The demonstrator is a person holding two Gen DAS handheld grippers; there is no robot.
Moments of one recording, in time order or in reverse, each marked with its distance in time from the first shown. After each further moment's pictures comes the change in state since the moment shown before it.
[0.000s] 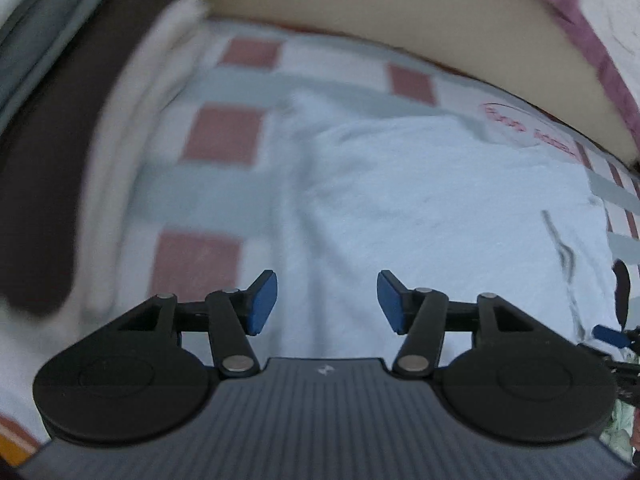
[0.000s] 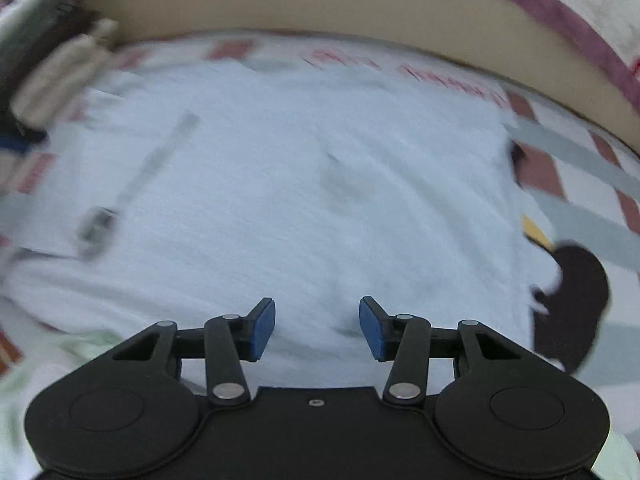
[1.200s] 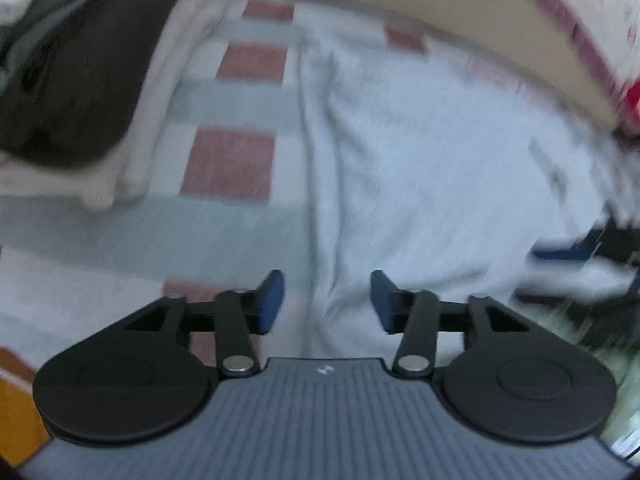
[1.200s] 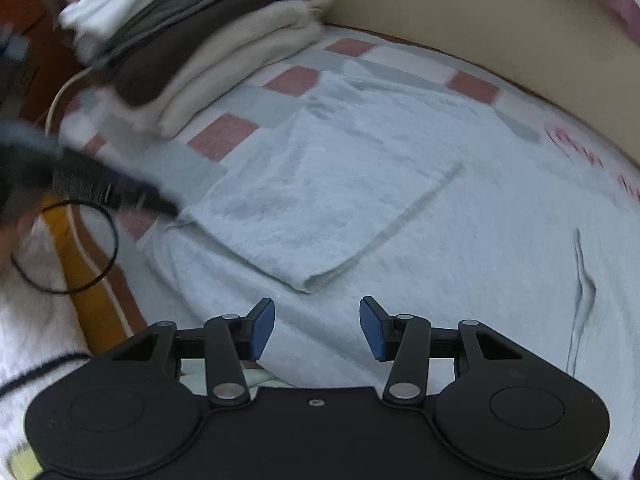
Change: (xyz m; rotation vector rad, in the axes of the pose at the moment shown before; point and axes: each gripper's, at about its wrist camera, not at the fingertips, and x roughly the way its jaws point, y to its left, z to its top) left arm -0.029 0.023 -0.061 0.044 -0.018 -0.092; right arm 0.005 0.136 0.029 -0.364 0.029 0.316
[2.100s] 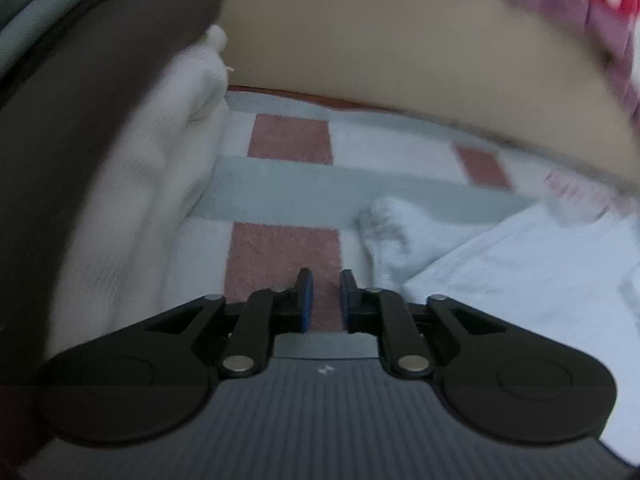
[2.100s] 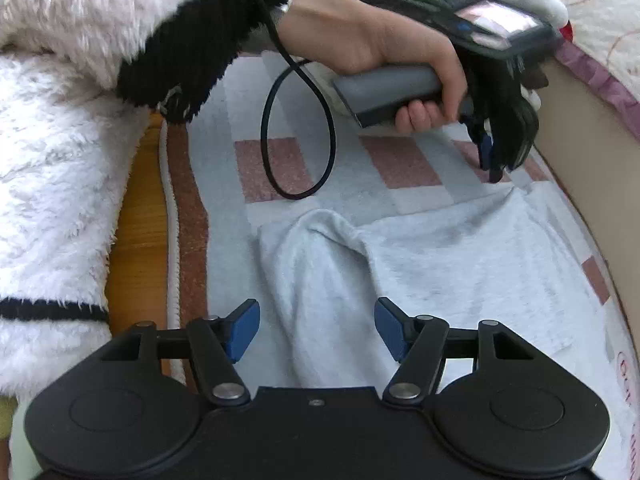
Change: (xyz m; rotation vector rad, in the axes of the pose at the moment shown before) left arm 0.120 0.061 0.134 0.058 -0.183 -0.008; right arm 0.048 0.116 -0.005 -0.620 -0.046 0.012
